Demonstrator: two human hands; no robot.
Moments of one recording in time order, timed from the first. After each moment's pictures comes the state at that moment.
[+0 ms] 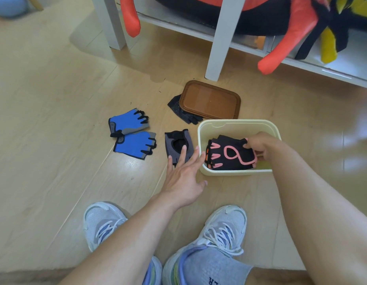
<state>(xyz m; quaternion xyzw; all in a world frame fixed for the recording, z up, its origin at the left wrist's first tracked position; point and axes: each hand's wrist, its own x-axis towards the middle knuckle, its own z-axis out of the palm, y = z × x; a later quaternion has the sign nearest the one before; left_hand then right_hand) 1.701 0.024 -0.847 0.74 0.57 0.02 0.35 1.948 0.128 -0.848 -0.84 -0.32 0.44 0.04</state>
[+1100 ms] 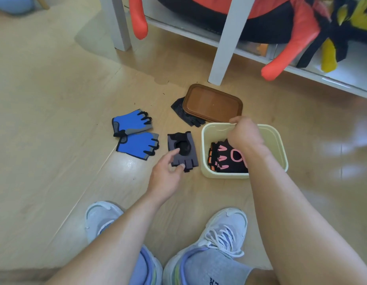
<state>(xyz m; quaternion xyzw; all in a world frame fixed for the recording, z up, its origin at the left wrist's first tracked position) 1.663 0.027 -0.856 0.45 0.67 0.30 0.51 1.871 0.130 -0.803 -0.83 -0.49 0.26 0.07</state>
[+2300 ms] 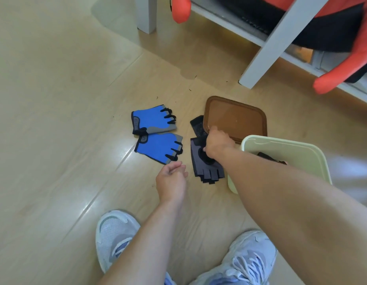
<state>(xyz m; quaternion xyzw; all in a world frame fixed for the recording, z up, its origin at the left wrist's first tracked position) 1.621 0.058 -0.885 0.05 0.70 0.42 0.58 1.741 0.195 -0.920 -0.74 -0.62 0.20 -0.16</state>
